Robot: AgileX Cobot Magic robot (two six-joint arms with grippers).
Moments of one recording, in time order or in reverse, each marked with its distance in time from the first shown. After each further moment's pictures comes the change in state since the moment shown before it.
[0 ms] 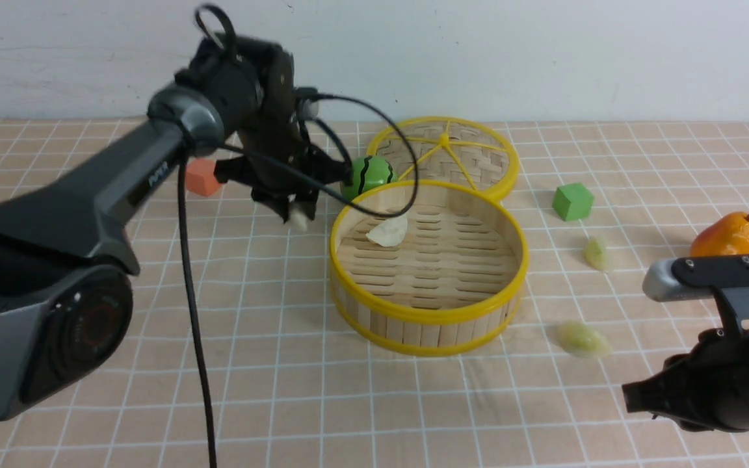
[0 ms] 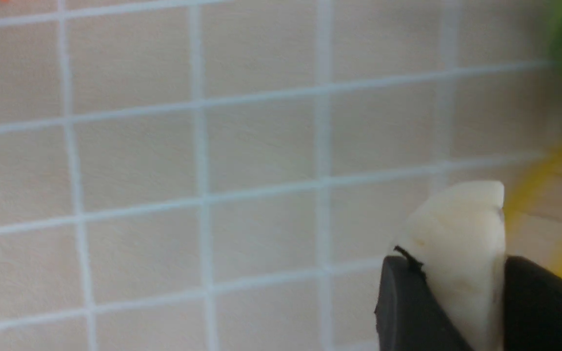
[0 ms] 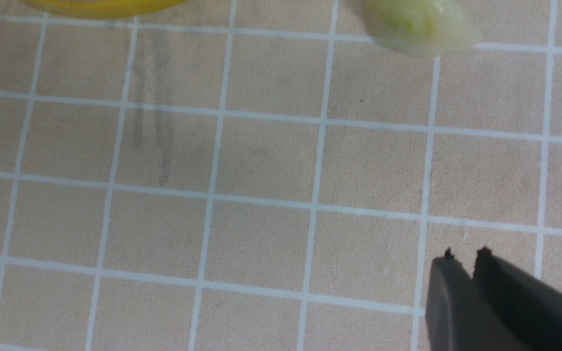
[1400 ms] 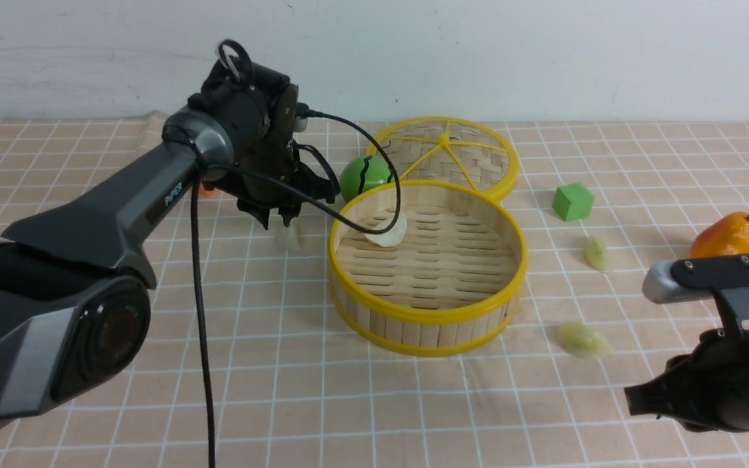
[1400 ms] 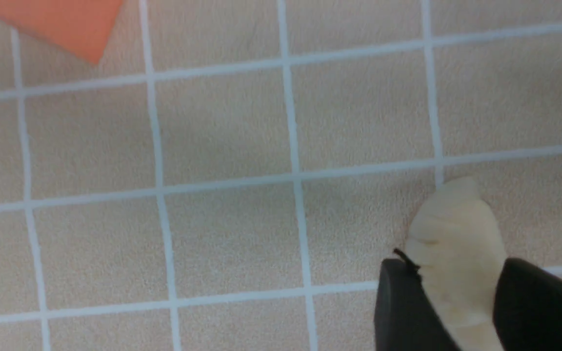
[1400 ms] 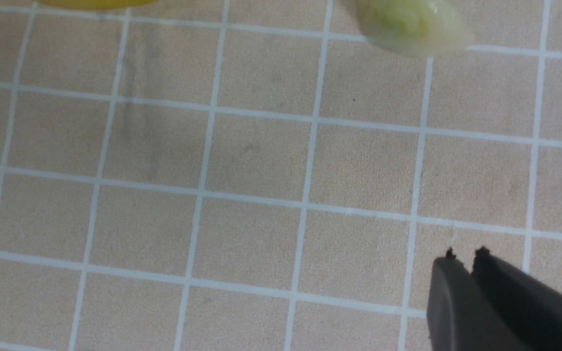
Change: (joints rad) right arm 0.000 0.000 0.000 -0.030 0.002 0.000; left arm 0.025 0.121 -0.010 0.223 -0.123 -0.086
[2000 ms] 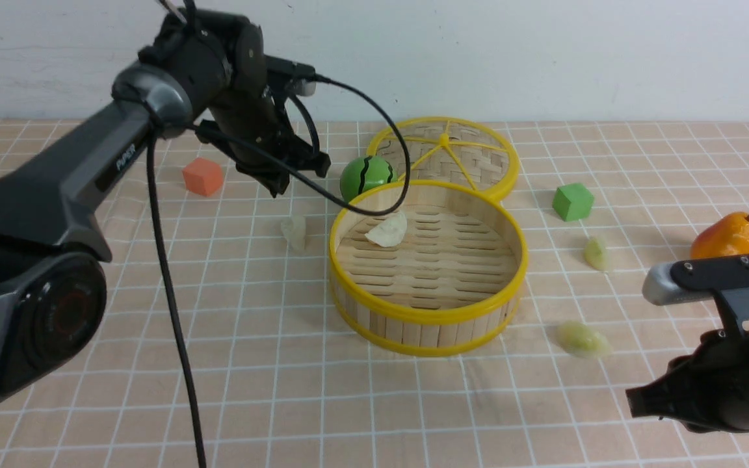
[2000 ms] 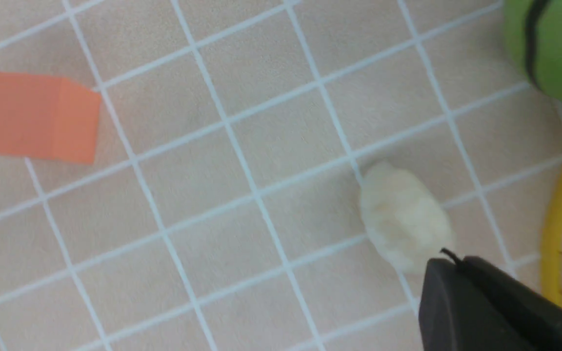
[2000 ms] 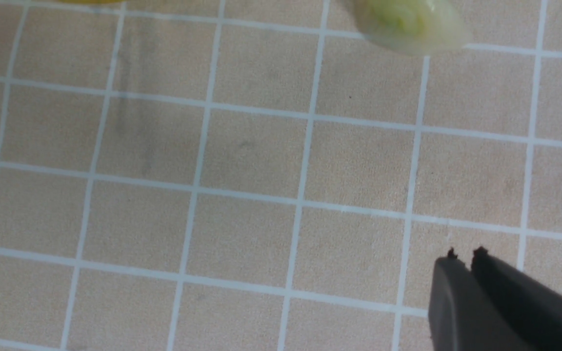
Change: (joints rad) right arm 0.000 0.000 0.000 -0.016 0.004 0.000; left arm 0.025 -0.151 0.007 -0.188 0.117 0.377
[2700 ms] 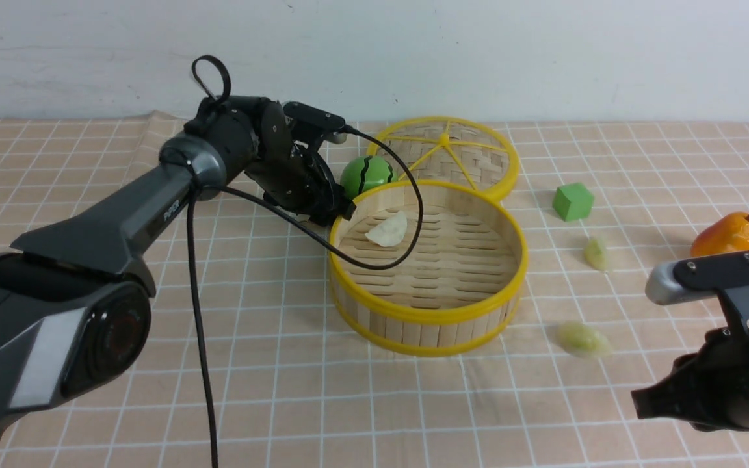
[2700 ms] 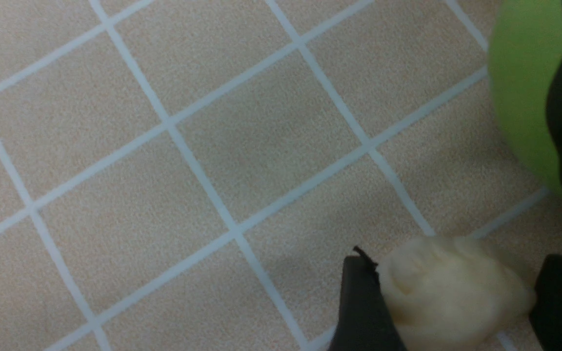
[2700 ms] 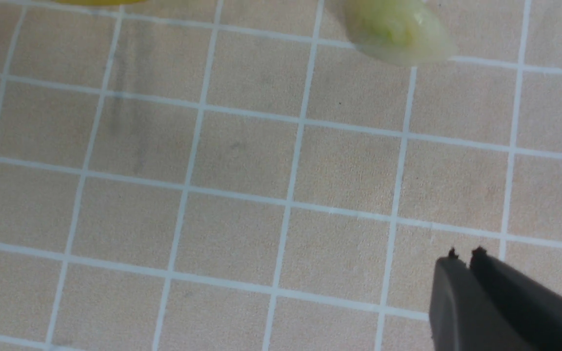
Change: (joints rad) right arm 0.000 -0.011 0.001 -0.036 0.005 0.000; left arm 0.015 0.215 0.002 -0.145 -0.372 0.235
